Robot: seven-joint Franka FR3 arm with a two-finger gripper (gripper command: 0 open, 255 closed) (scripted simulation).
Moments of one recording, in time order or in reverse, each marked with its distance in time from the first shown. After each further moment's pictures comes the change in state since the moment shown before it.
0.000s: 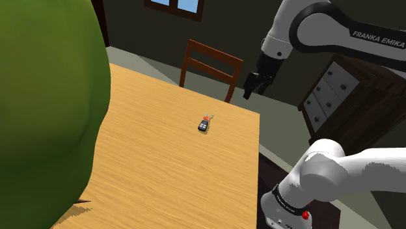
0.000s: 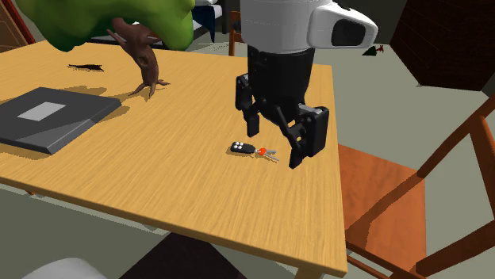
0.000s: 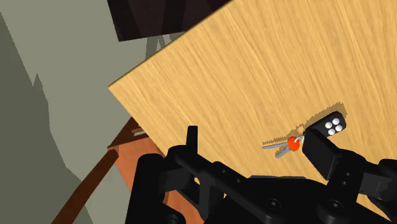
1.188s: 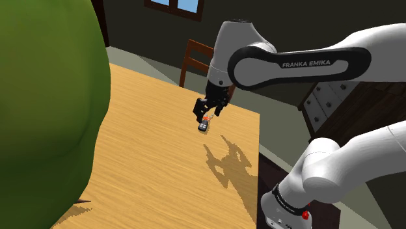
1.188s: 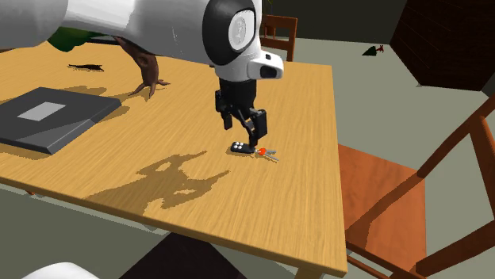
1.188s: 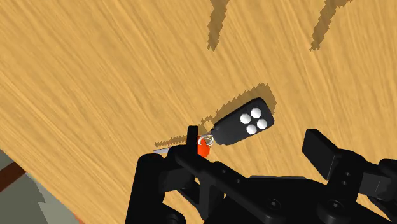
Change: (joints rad) arm 0.095 0.336 0.221 -0.015 0.109 0.346 0.225
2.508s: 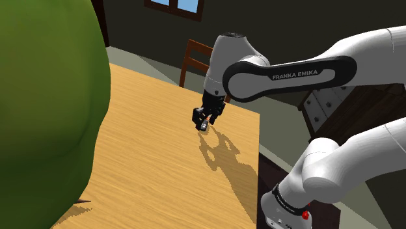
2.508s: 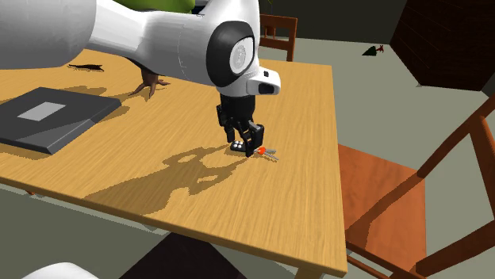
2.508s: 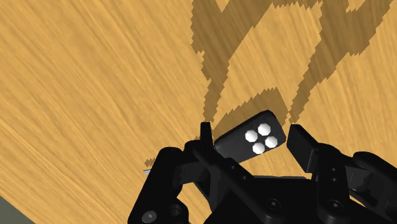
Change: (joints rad) arm 0.003 0.036 0.012 -0.059 0.003 0.096 0.008
